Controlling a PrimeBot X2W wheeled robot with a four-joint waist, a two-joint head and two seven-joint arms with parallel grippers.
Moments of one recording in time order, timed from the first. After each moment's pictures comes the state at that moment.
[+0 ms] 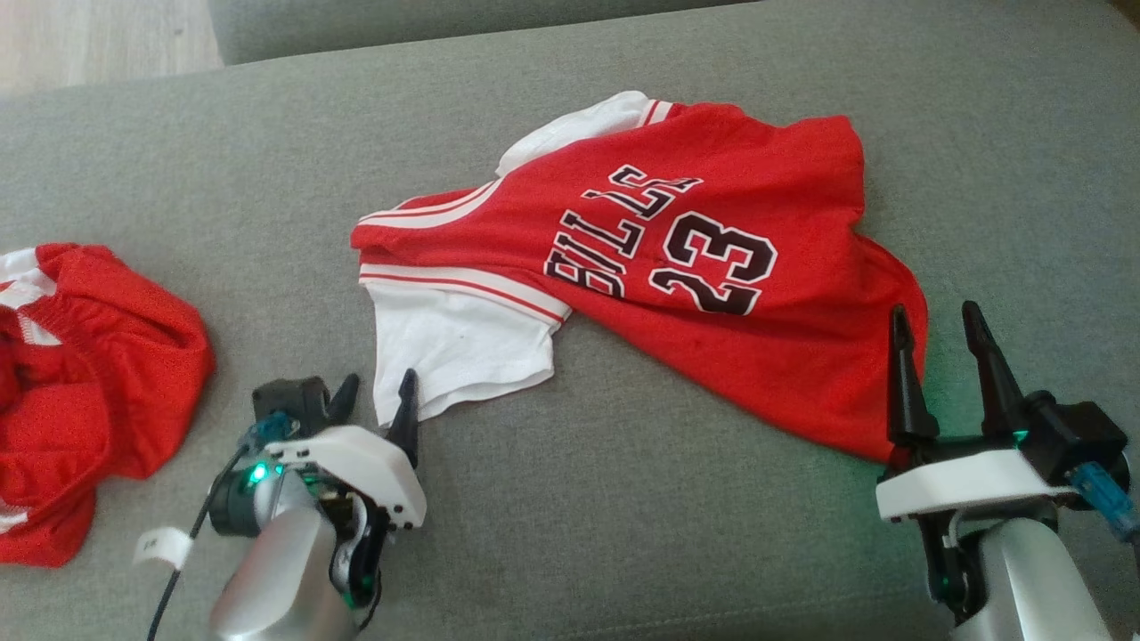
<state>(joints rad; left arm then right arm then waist) -0.34 0.04 -0.29 0.75 -0.35 0.01 -0.16 -0.11 -0.04 -0.01 0.26 0.14 0.12 -0.25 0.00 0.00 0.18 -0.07</state>
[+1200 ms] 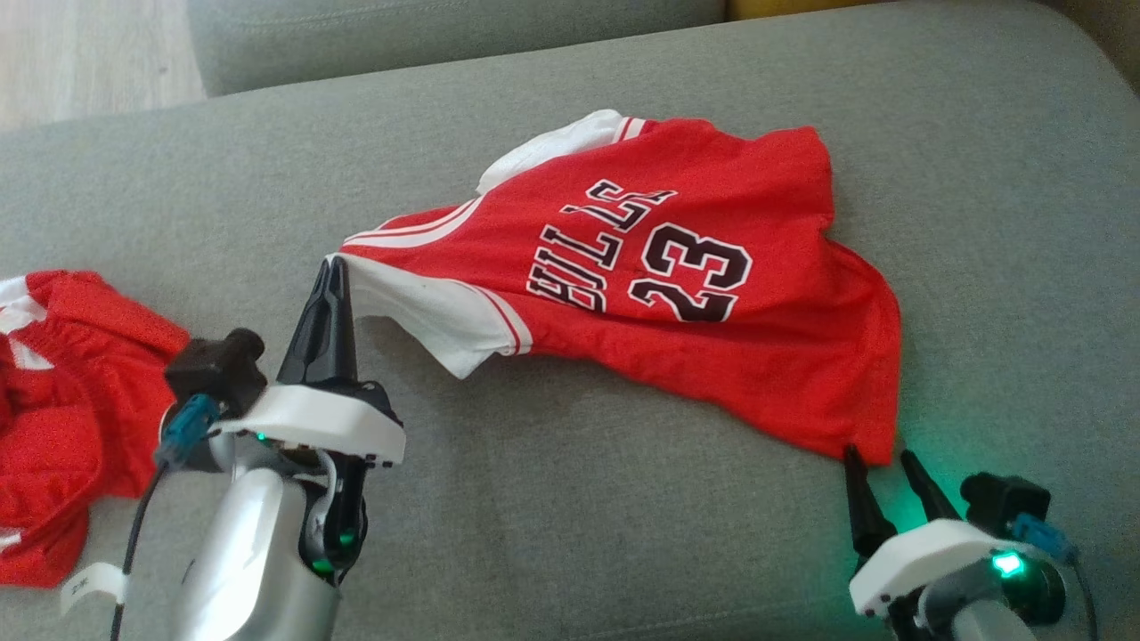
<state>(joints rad) -0.27 0.06 -0.21 0.32 -0.36 0.03 -0.25 -0.06 -0.04 0.02 0.54 0.29 0.12 -0.10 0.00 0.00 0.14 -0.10</state>
